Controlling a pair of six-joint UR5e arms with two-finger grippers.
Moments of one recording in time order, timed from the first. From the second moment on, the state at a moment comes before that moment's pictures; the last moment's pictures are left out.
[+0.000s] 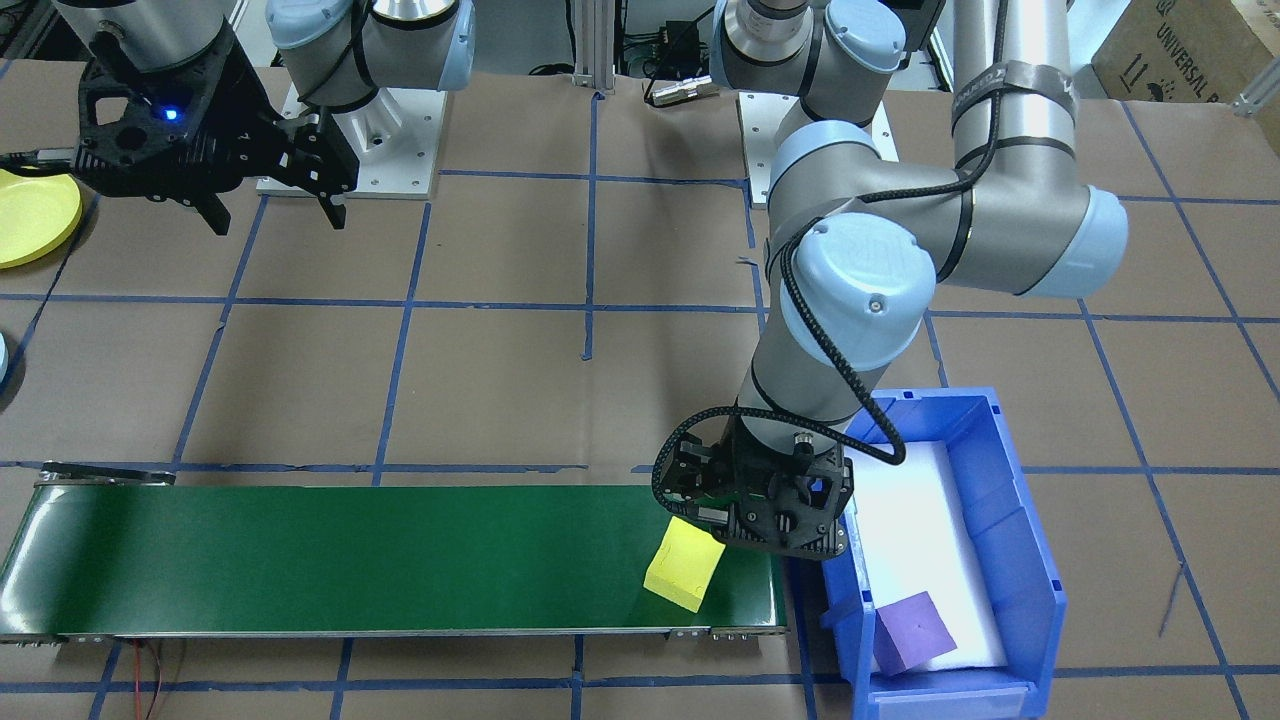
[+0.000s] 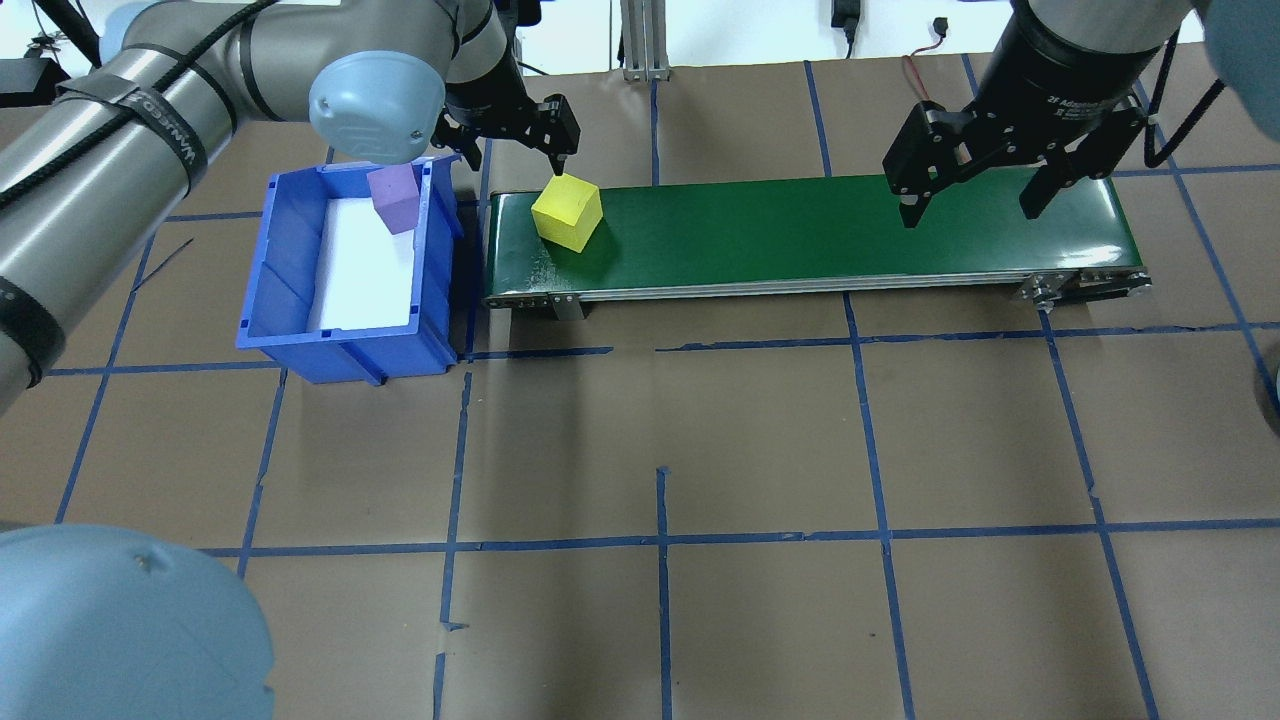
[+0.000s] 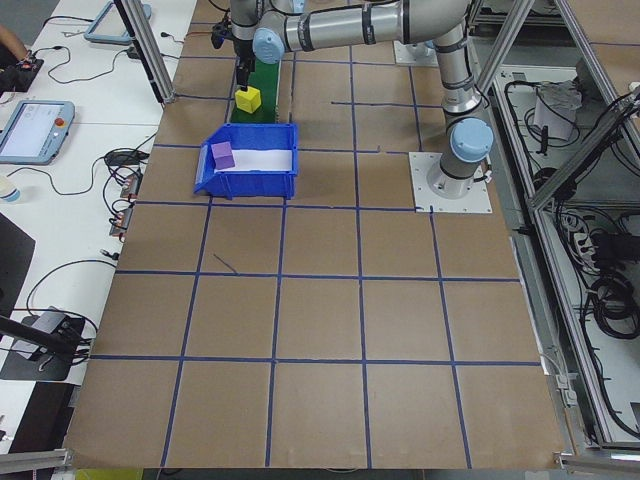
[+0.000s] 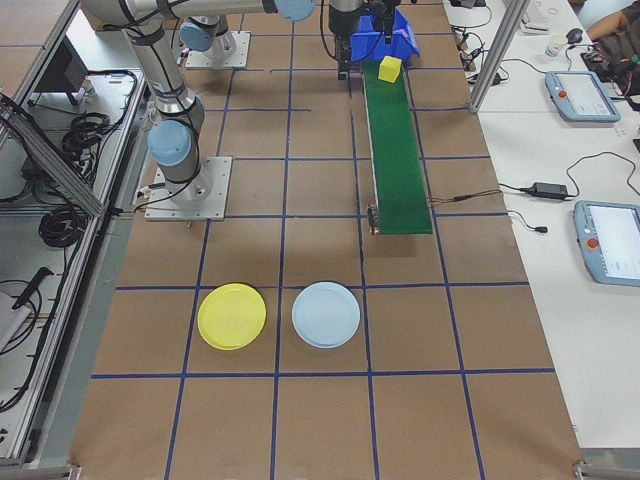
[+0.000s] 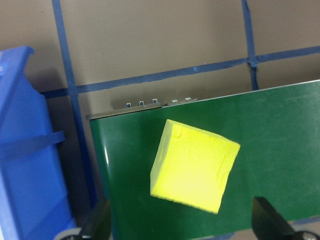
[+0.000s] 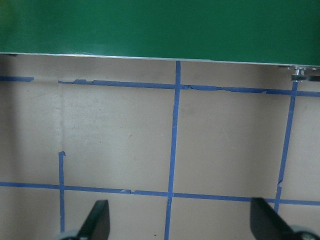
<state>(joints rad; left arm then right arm) -1.70 -2.02 -1.34 -1.22 1.54 0.02 1.55 -1.59 1.51 -1.48 -1.53 -0.09</state>
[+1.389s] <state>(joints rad) -1.41 -2.20 -1.31 -1.06 1.57 1.02 1.54 -1.59 1.51 -1.48 -1.53 -0.10</state>
